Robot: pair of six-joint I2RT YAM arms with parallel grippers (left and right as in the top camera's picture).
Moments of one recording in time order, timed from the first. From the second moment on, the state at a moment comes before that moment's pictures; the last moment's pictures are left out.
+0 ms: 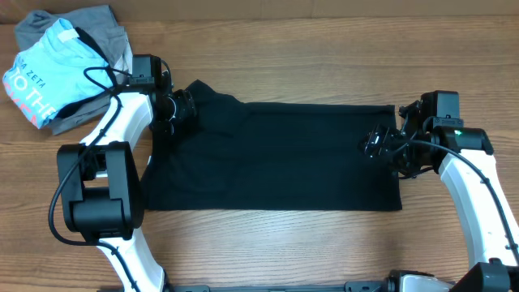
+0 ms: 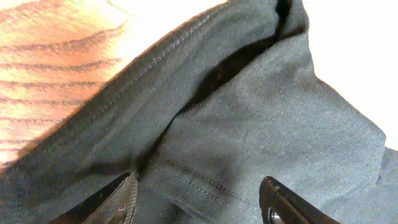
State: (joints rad) left arm 0.03 2.02 1.39 -0.58 0.25 -0.39; right arm -0.09 1.42 1.05 -0.91 -0.35 0.33
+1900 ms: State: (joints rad) left arm 0.03 2.09 1.40 -0.56 0.26 -0.39; right arm -0.09 1.42 1.05 -0.40 -0.27 0.48
